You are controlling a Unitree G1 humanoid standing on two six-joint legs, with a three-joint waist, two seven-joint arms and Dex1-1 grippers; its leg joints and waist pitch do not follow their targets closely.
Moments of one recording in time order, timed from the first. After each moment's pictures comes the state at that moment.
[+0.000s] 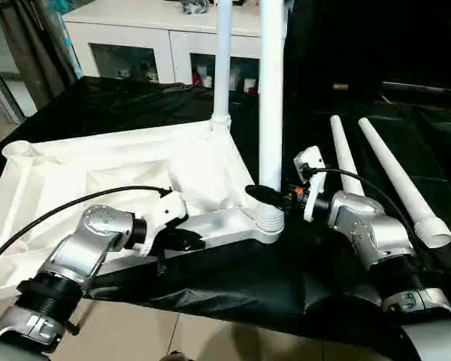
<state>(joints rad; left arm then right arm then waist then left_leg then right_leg) -0.47 0.53 -0.33 0.37 -0.12 0.24 -1.14 -0.59 -0.27 0.05 0.58 0.35 0.27 0.92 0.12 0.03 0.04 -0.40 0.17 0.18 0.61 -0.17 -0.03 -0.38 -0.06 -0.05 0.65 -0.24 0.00</state>
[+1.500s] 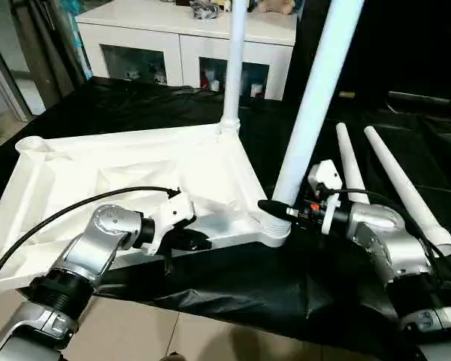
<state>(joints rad) -0.49 0.49 -0.33 0.44 -0.07 0.17 -1.16 -0.47 -0.35 0.08 0.52 0.29 0.11 1.08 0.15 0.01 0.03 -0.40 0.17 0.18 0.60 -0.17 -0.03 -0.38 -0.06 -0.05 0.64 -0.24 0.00</state>
